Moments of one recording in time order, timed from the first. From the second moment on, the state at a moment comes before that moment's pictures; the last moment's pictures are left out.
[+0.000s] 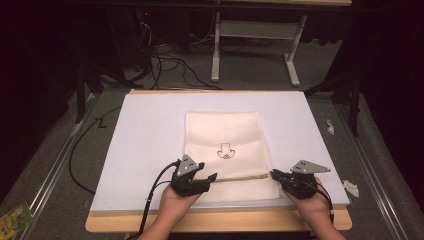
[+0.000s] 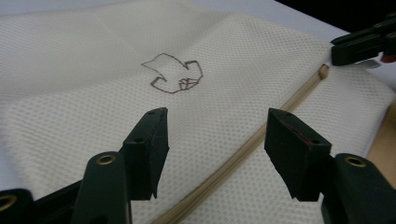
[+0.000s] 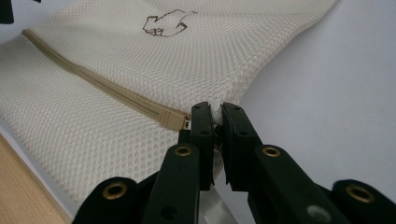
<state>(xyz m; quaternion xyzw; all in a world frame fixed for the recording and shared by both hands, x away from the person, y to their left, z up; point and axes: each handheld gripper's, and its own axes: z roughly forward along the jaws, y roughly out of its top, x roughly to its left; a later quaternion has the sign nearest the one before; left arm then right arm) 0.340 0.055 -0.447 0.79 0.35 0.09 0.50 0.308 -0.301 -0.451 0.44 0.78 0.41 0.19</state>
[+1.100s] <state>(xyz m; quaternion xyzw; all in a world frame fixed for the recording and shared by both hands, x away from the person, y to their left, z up) 0.342 -0.089 -0.476 0.79 0.32 0.00 0.52 0.310 -0.301 -0.443 0.42 0.77 0.43 0.19</state>
